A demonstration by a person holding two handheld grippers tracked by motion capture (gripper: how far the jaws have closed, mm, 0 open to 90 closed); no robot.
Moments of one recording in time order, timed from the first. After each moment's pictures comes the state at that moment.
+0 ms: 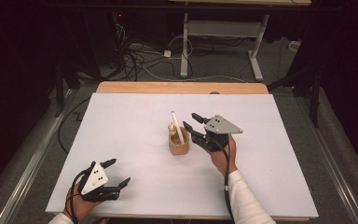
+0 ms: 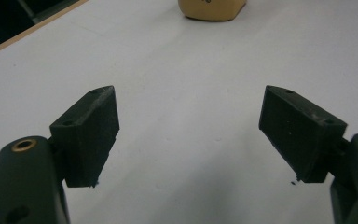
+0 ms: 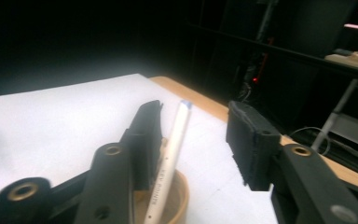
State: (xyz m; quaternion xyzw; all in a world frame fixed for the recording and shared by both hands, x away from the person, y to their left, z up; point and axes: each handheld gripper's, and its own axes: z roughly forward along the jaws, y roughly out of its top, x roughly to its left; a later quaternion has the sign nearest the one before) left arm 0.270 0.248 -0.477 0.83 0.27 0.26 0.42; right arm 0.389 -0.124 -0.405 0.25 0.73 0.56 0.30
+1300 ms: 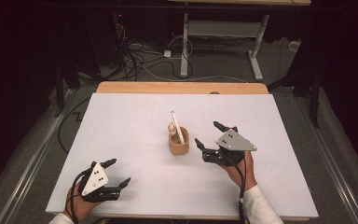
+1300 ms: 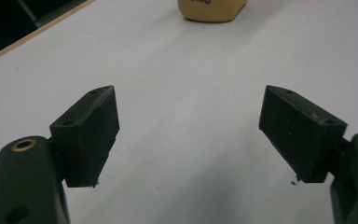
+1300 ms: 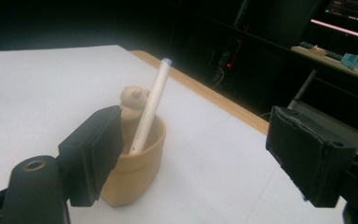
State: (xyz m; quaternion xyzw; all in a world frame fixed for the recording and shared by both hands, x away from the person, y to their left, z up) left arm 0.268 0.247 -0.477 0.83 0.26 0.26 0.42; right arm 0.345 -0.156 -0.406 0.25 0.75 0.50 0.35
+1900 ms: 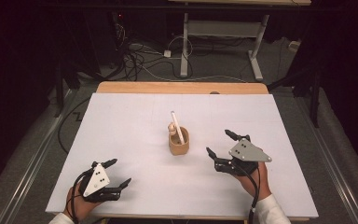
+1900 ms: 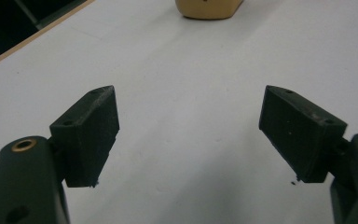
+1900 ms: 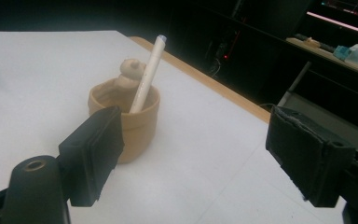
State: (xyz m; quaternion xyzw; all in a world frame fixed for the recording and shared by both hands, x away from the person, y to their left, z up) left arm 0.268 0.244 -0.477 0.84 0.25 0.27 0.41; right arm 0.320 -0.187 -0.408 0.26 0.76 0.48 0.35
